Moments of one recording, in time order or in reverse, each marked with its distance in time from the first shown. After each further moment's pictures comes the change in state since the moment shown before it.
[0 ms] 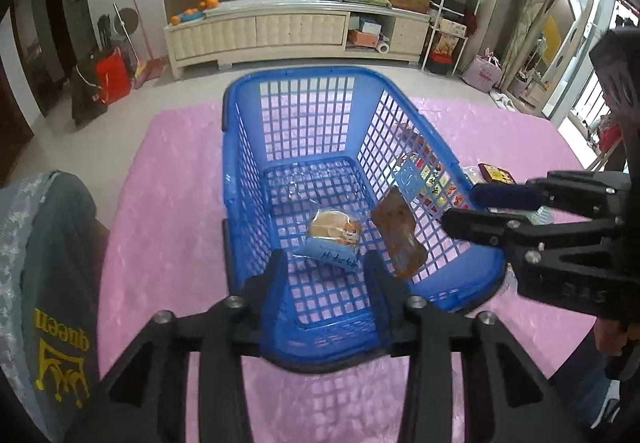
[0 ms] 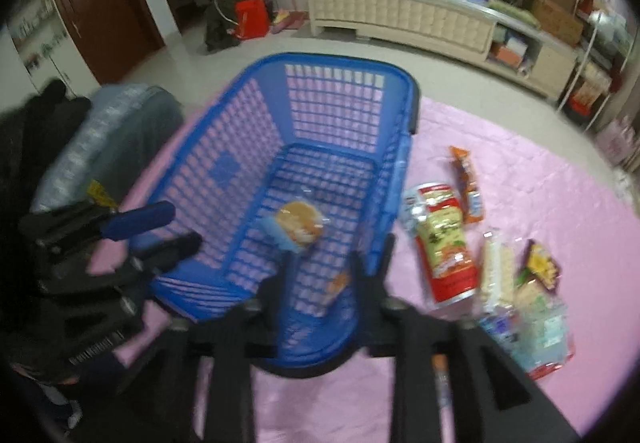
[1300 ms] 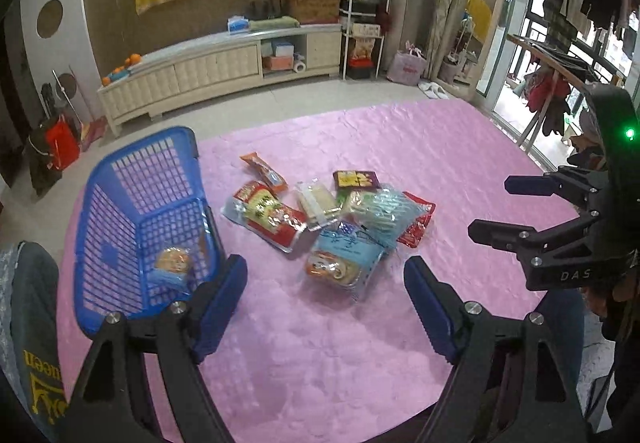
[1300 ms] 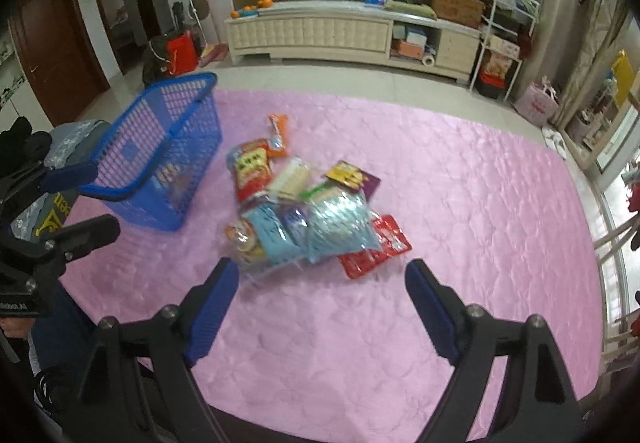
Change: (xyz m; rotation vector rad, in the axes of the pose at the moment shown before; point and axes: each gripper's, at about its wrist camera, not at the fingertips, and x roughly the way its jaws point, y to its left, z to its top) left arm -0.026 -0.188 -0.010 0.185 -0.065 -0.131; right arm -0.122 -0.155 -0.130 0.125 -0.093 -0.220
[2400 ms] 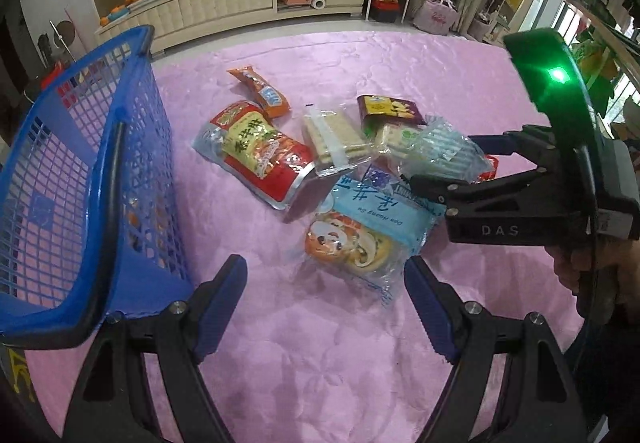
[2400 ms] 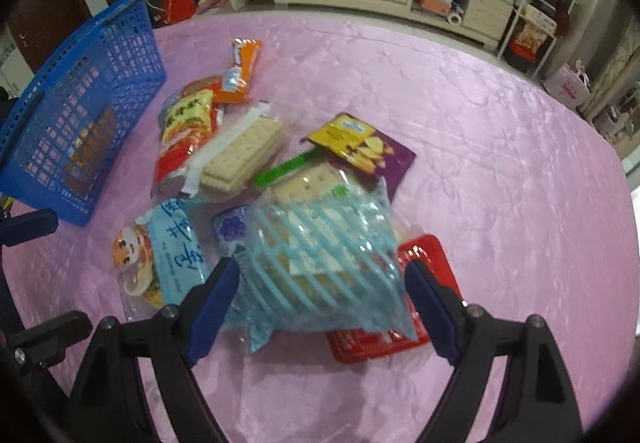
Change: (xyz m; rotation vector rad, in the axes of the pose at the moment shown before) left arm 0.121 0.010 -0.017 -0.076 0.208 0.034; right arm 0.155 -0.019 0.014 -0.074 0.144 0.023
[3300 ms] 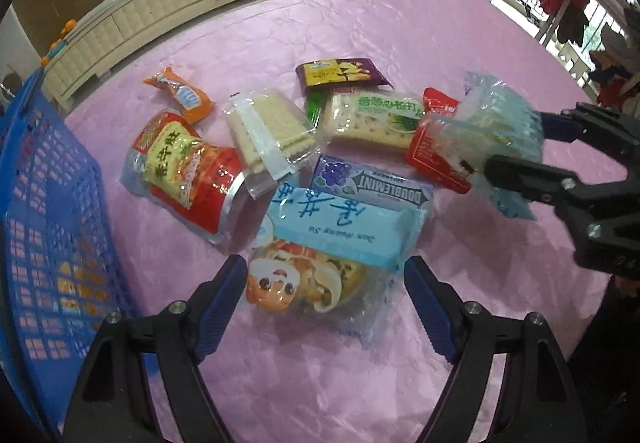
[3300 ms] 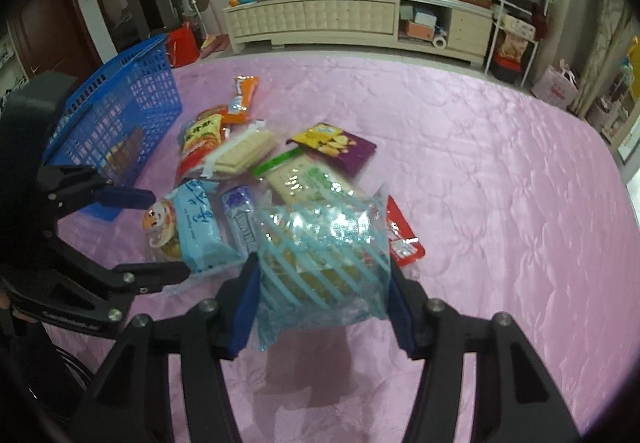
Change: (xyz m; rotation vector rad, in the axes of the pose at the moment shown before) left arm 0.064 -0.035 0.026 0.239 0.119 -0.053; right arm -0.044 -0.025 -0.046 0.080 -0.143 0.040
